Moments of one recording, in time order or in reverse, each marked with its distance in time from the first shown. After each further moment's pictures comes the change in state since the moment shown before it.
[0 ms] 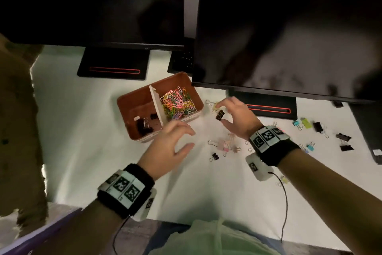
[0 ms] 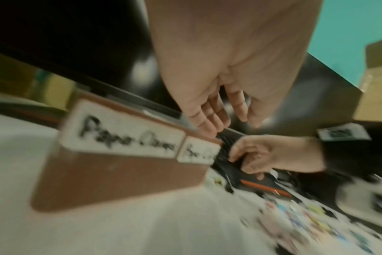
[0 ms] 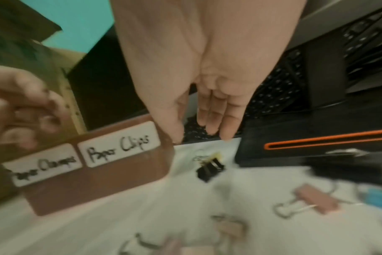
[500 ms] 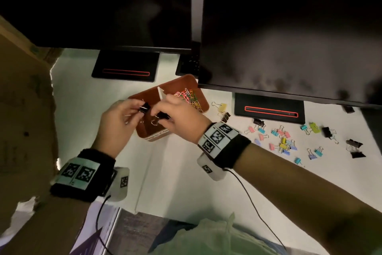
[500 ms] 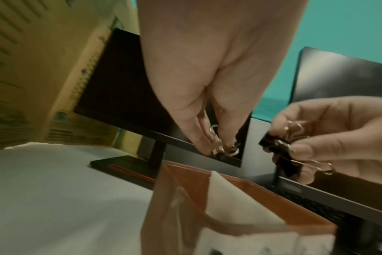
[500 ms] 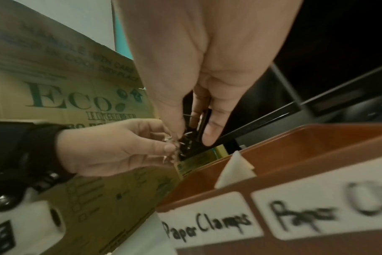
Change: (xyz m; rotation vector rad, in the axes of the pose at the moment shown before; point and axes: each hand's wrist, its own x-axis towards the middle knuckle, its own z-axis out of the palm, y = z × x) left_hand -0.007 -0.034 -0.088 -0.035 0.409 -0.285; right_hand 0.018 -0.148 0.019 0.257 0.052 -0.529
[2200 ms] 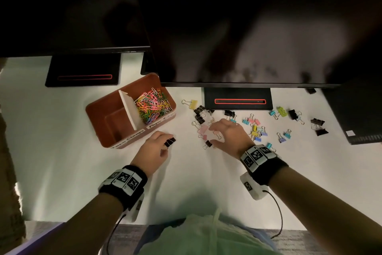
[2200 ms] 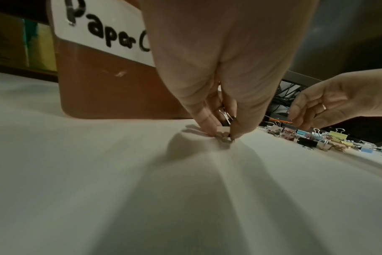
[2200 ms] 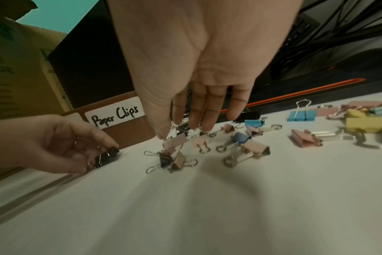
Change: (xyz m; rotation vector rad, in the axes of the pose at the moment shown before) left_hand -0.036 -0.032 0.151 0.192 -0.459 0.174; right_hand -0.166 0.121 -0.041 -0.286 -0.088 0.607
